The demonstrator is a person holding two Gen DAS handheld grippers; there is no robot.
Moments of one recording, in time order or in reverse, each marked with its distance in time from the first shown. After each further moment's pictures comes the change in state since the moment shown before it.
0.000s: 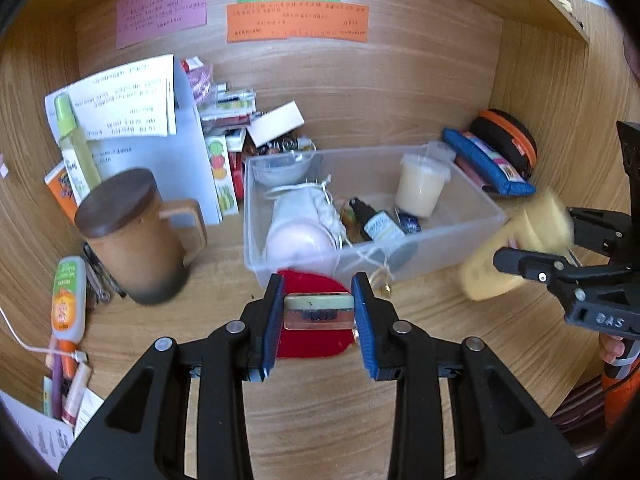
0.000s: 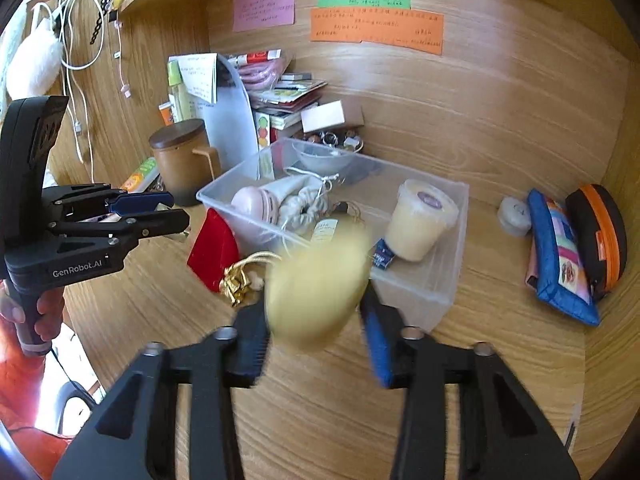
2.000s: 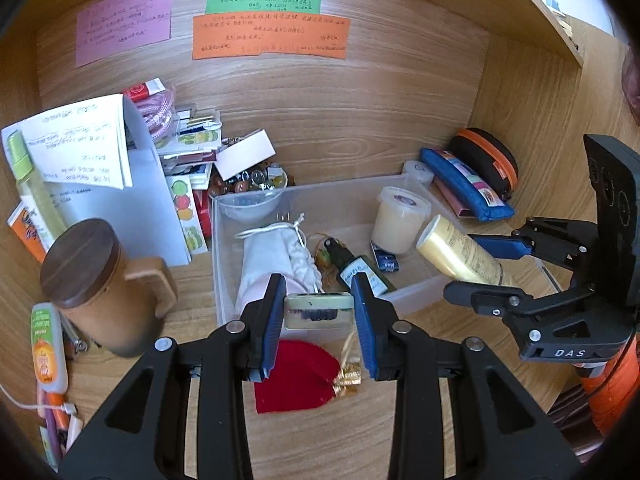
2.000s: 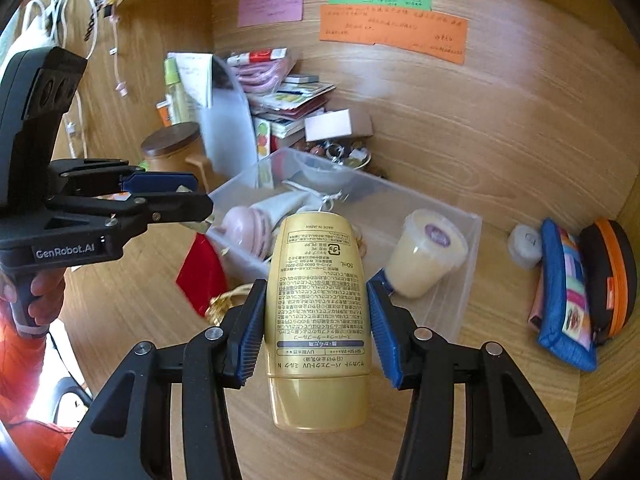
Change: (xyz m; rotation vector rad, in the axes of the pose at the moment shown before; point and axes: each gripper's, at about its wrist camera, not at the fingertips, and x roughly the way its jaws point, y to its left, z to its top) left arm 0.019 0.005 0.044 0.007 0.001 -0.111; right arm 0.023 -0.008 0.037 -0.053 0.028 0.019
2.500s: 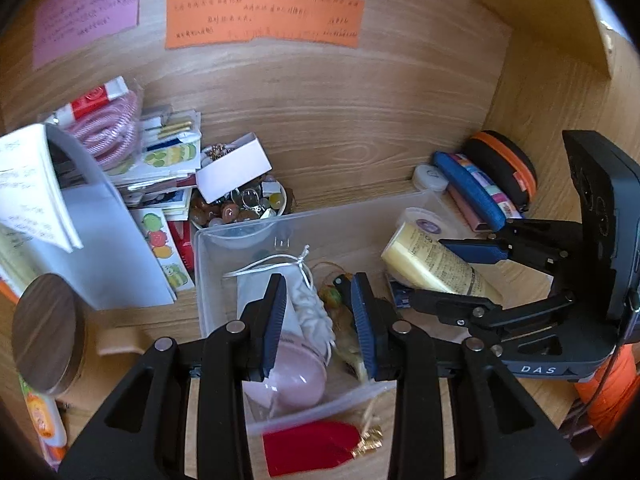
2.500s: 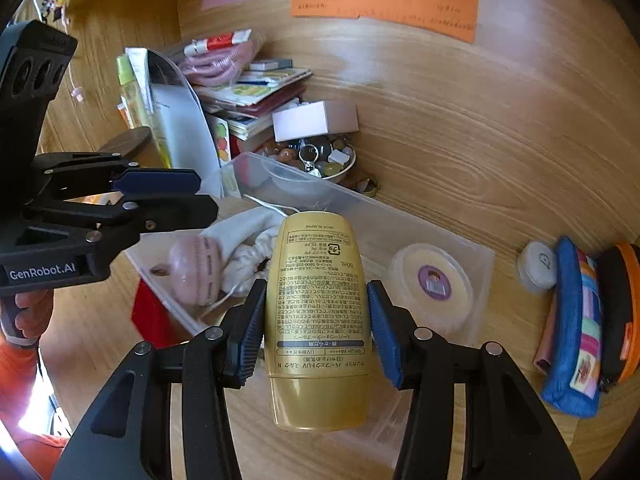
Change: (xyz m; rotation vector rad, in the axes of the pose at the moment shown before) left arm 0.057 0.017 0.039 0.007 0.062 -0.032; right arm 0.062 -0.024 0.039 0.008 0.073 -0.003
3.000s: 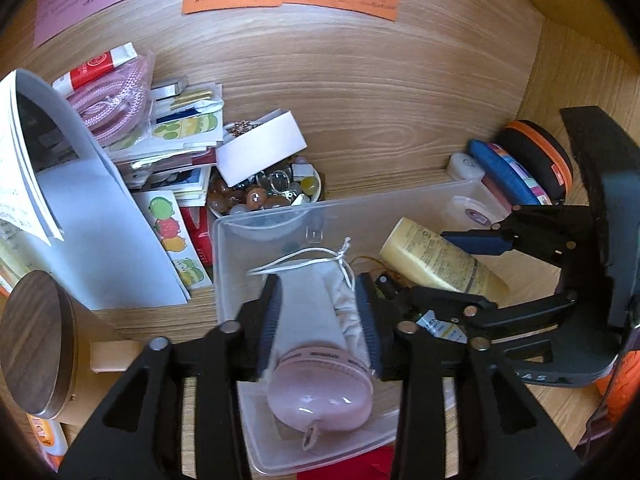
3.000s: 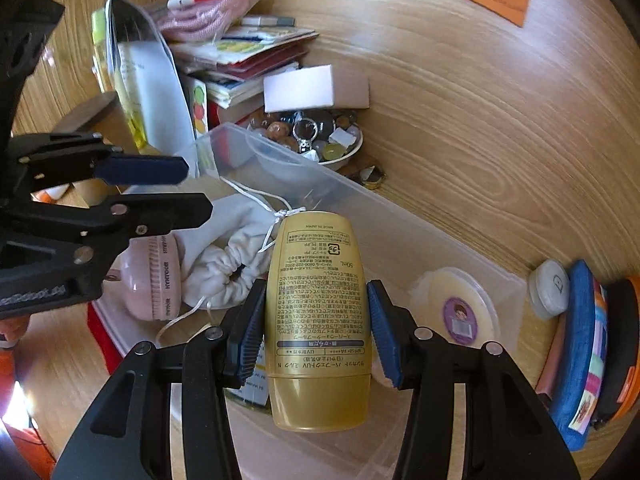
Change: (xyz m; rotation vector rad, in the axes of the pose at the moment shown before) left arm 0.026 0.021 -0.007 -0.015 0.021 0.069; right arm 0.052 0.006 0.015 -0.078 0.095 -0.059
